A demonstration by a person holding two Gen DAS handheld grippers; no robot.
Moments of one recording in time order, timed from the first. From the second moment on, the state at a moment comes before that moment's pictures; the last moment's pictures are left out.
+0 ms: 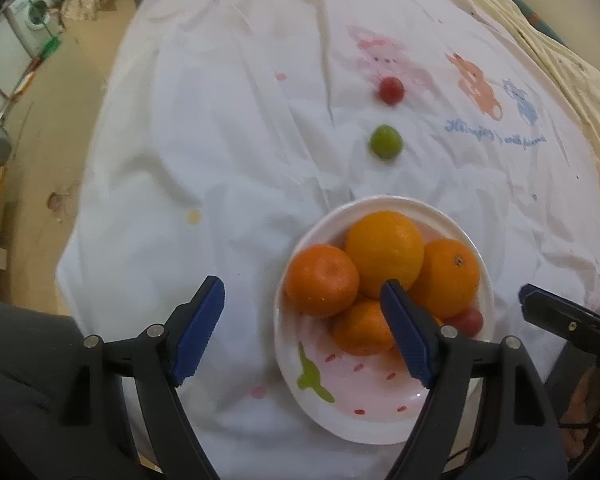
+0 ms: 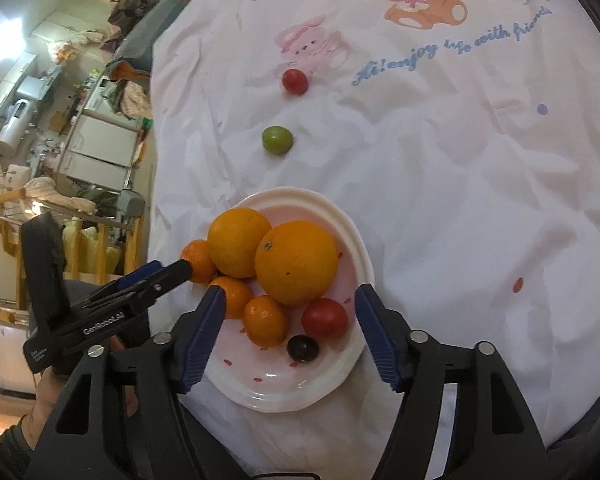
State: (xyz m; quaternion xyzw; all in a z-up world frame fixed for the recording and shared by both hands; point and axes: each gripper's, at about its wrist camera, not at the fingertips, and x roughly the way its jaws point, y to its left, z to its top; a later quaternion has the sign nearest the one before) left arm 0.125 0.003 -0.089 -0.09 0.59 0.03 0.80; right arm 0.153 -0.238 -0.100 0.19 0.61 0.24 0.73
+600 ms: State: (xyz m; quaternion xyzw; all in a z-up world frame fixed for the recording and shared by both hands) left arm 0.154 0.005 -0.059 -0.05 0.57 0.03 0.82; right arm 0.190 -0.238 -0.045 0.18 0.57 0.22 0.77
